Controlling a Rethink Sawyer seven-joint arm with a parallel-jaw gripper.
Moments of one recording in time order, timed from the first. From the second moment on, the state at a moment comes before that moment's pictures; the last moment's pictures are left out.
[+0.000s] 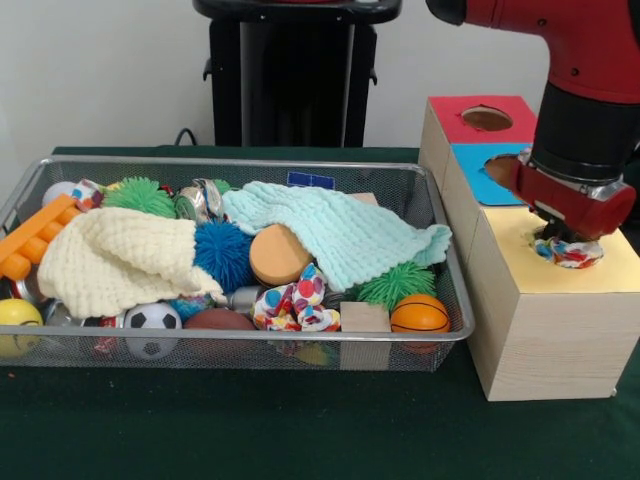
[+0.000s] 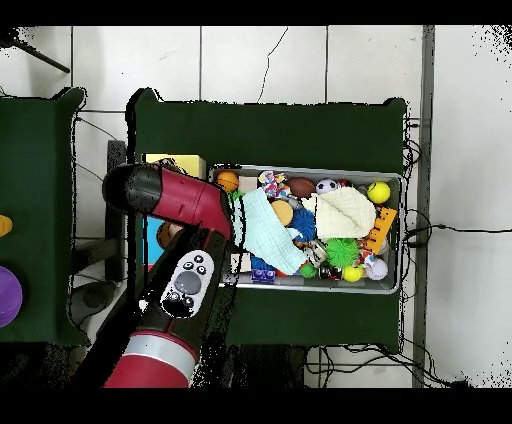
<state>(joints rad) 0.31 -0.31 -0.40 1.33 0.61 0.58 2.44</state>
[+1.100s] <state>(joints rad) 0.26 -0.47 -0.43 1.29 0.56 0.70 2.44</state>
